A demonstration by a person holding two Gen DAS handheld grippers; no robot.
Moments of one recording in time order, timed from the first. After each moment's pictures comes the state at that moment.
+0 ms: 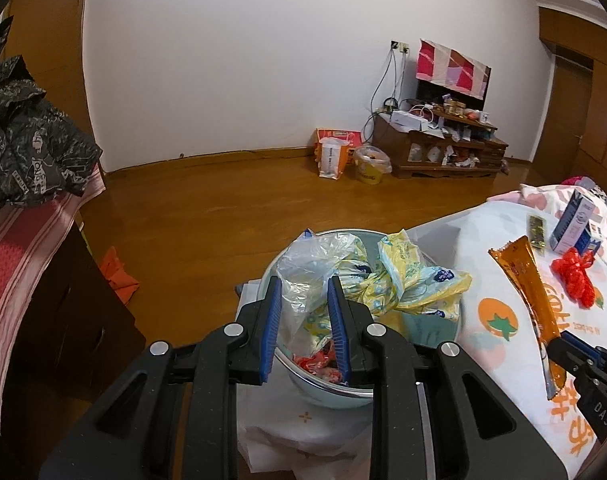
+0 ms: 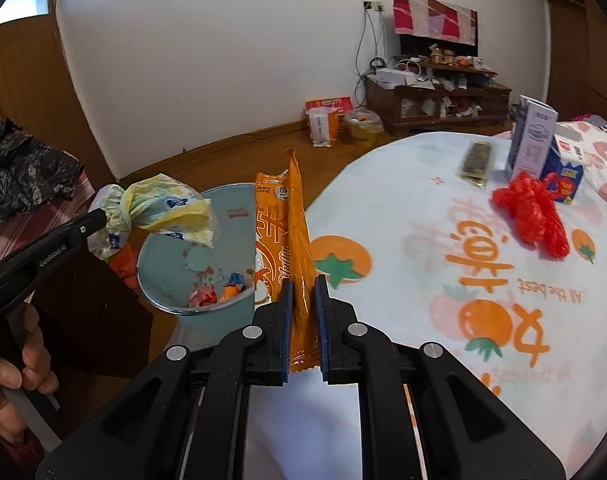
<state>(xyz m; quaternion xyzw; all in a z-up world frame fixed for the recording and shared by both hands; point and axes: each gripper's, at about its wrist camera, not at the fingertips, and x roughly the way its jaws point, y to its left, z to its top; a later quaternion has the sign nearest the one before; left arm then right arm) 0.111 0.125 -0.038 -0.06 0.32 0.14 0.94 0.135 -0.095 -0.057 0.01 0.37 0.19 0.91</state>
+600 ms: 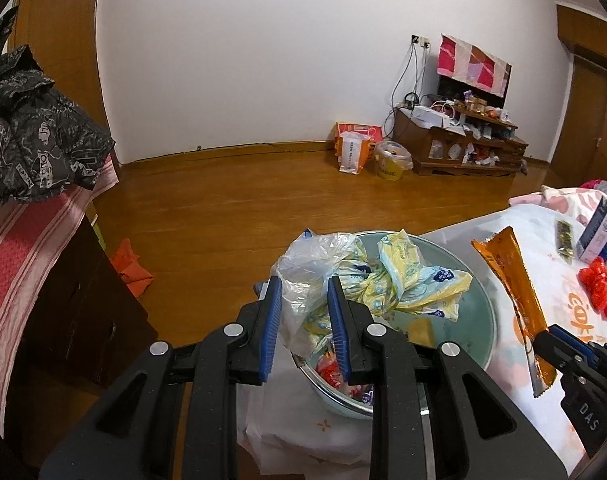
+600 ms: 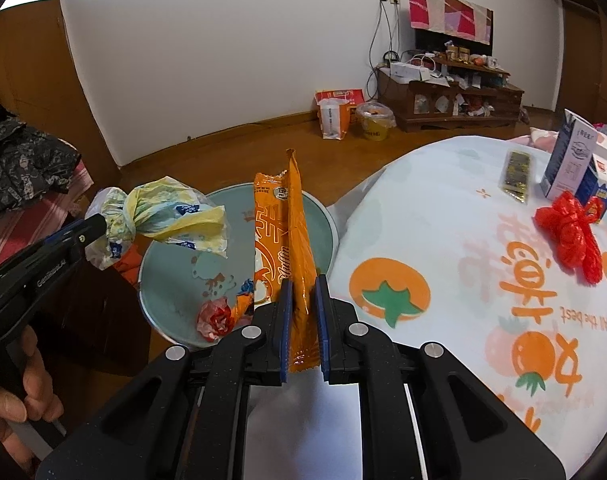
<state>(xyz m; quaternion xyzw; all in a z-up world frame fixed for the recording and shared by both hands) 0.132 0.141 -0.048 -0.06 0.33 0.17 0.93 0.172 -0.040 -0.069 -0.01 0.39 0.19 0.90</state>
